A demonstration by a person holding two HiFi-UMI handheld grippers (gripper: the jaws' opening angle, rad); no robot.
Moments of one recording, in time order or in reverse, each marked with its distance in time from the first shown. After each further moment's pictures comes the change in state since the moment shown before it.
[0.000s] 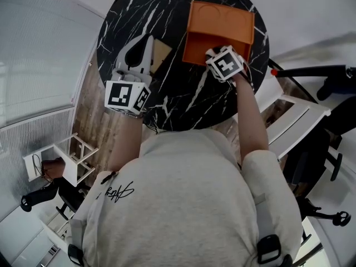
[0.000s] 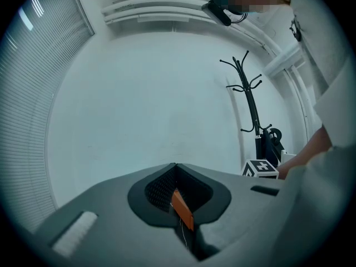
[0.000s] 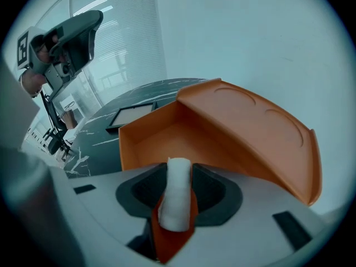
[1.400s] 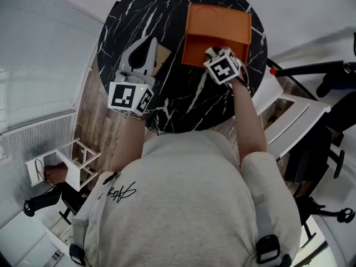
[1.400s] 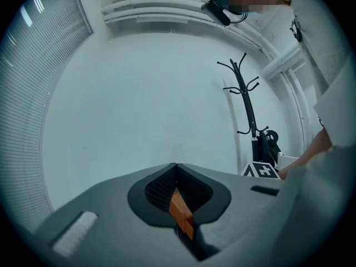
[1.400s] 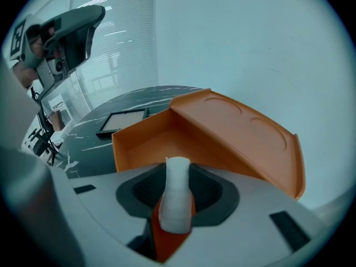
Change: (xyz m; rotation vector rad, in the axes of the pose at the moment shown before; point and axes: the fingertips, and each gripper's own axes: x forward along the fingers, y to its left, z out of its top) left arm 0.006 -0.011 0.006 -0.005 -0.016 -0.037; right arm -0.006 -0.002 0.009 0.038 -0.072 -0.089
